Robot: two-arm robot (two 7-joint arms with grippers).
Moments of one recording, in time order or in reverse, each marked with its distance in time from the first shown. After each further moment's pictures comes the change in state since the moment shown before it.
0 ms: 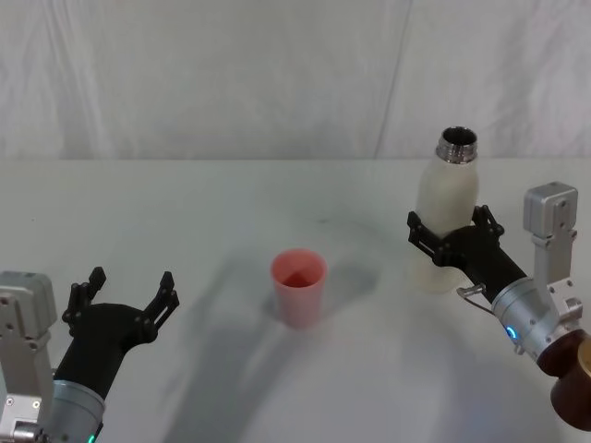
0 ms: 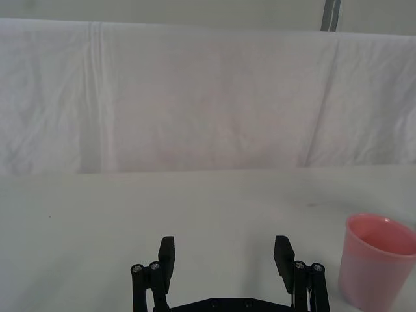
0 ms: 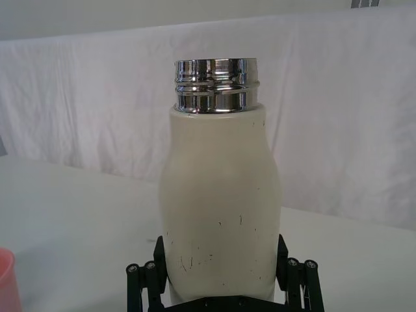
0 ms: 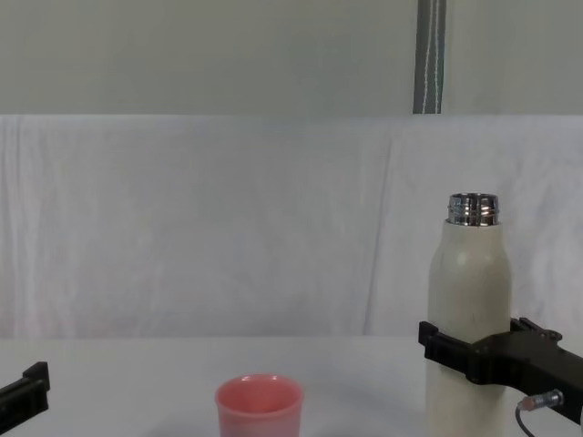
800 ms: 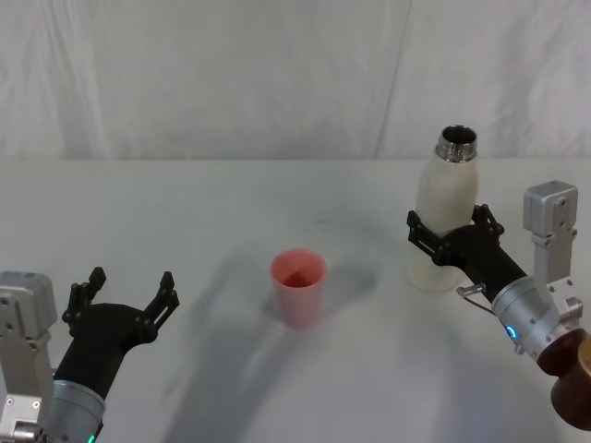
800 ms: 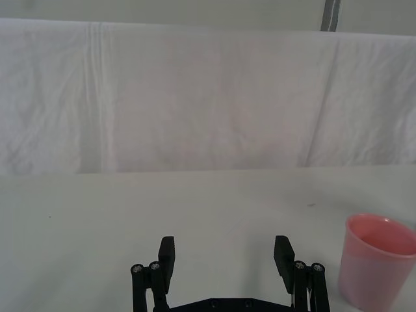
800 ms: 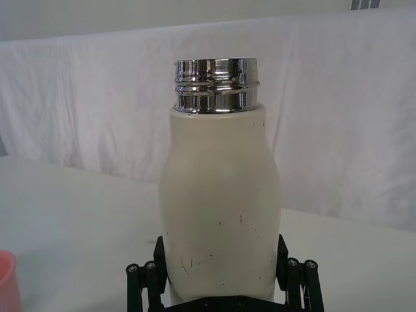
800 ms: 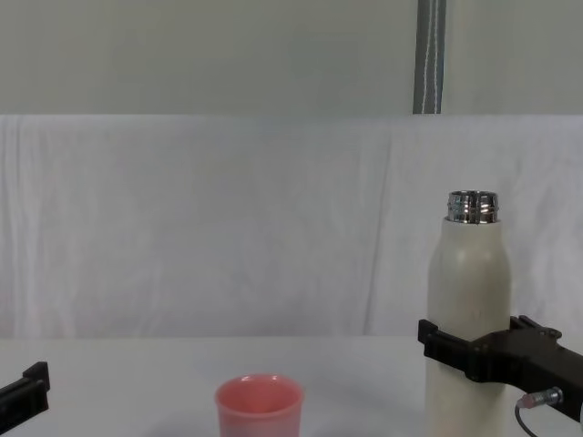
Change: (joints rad) left arm 0.000 0.000 0.000 0.000 0.000 0.000 0.000; right arm -0.002 0.001 -0.002 -0.009 0.000 0.007 -0.003
